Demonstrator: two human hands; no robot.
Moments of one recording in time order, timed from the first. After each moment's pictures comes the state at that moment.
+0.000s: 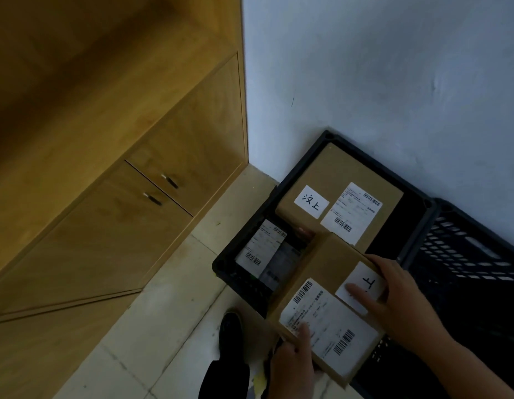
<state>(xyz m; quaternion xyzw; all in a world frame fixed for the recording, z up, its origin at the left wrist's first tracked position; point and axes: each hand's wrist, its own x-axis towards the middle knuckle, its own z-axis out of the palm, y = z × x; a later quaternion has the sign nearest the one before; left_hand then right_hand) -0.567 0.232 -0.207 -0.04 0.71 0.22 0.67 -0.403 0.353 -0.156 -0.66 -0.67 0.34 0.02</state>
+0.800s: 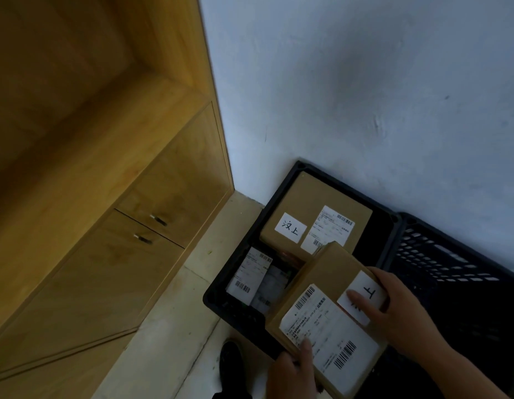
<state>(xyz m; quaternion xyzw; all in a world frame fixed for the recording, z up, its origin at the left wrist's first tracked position) -0.571 0.257 -0.153 0.12 0.81 0.15 0.56 -0.378 0.364 -0.123 -0.71 -0.60 0.37 0.07</state>
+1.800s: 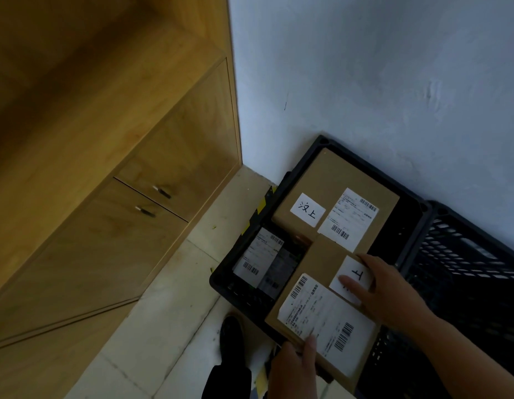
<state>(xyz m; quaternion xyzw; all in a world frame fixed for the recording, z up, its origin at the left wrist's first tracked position) -0.569 0.247 -0.204 0.10 0.78 0.12 0.60 -0.413 0.395 -0.175 -0.67 -0.64 0.37 -0.07</state>
